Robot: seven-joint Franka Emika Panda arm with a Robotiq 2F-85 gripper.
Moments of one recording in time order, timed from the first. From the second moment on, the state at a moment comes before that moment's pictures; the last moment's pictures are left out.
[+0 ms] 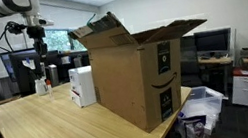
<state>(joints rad) 0.16 -0.23 0.16 -2.12 0.09 1.96 0.43</state>
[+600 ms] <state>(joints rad) 0.16 -0.23 0.16 -2.12 0.09 1.97 0.43</state>
